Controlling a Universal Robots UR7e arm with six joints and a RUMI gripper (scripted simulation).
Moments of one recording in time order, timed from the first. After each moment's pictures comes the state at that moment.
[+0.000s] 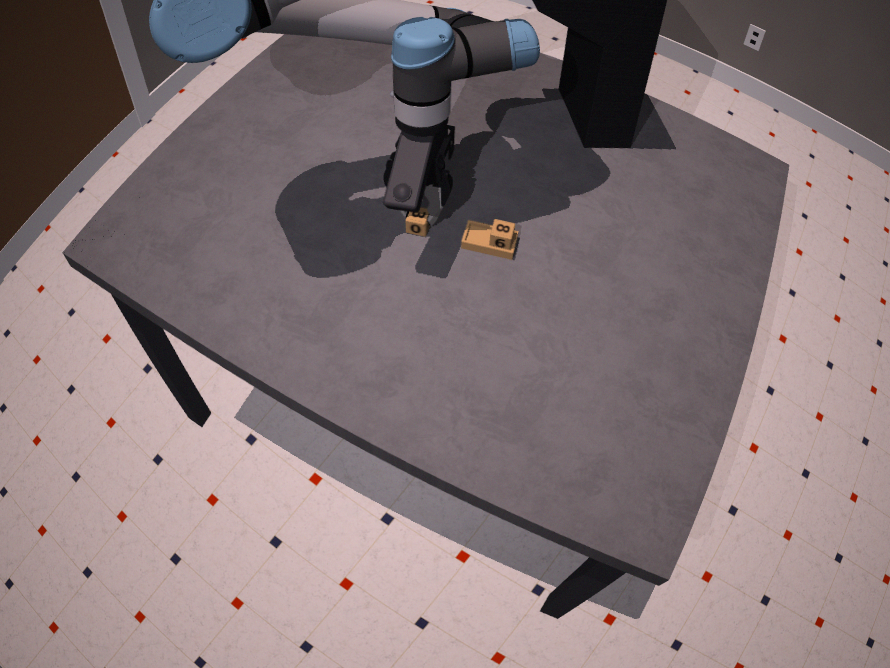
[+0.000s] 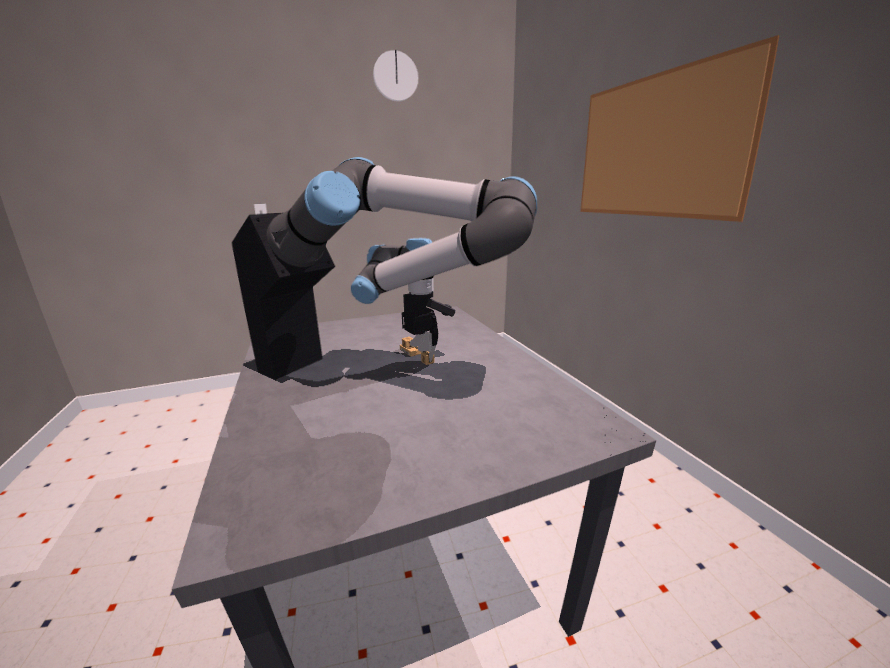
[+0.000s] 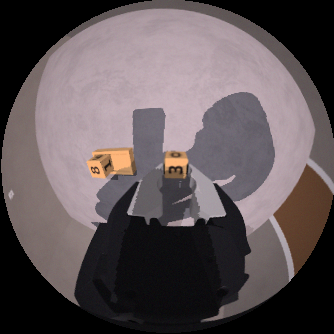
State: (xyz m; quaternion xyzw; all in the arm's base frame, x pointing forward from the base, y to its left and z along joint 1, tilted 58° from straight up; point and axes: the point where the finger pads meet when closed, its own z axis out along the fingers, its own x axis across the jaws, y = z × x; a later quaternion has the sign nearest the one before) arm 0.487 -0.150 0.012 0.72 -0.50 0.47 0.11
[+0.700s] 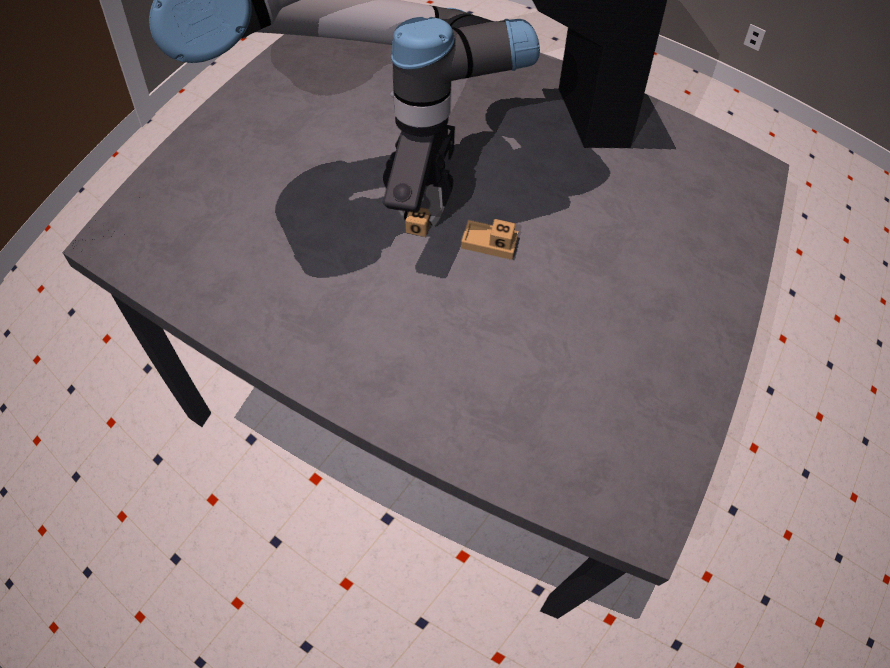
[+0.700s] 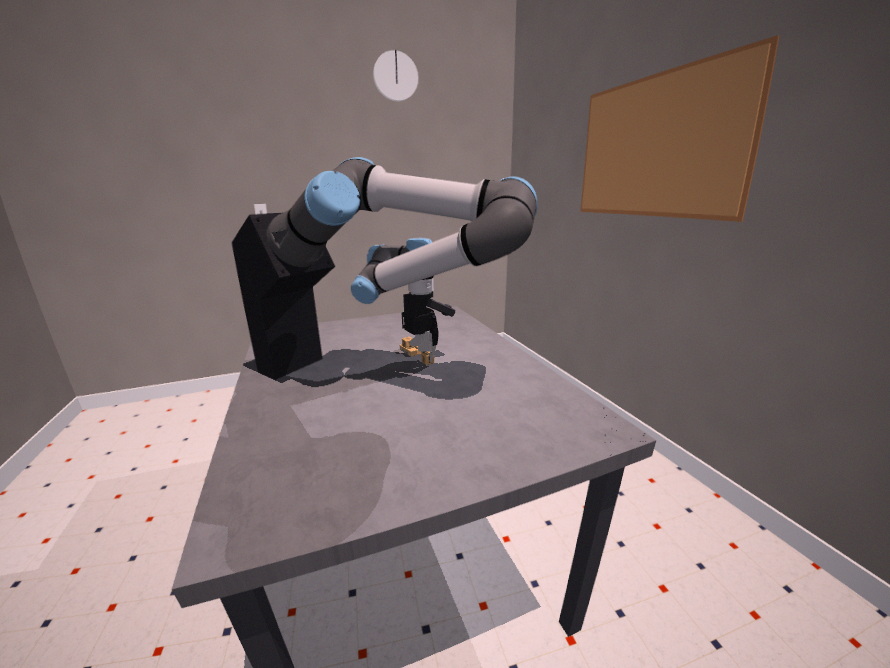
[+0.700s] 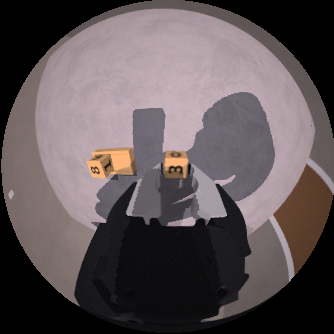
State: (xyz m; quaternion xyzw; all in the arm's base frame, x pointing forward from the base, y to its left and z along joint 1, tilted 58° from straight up) arm 0.487 -0.150 0.012 0.72 -0.50 0.47 0.11
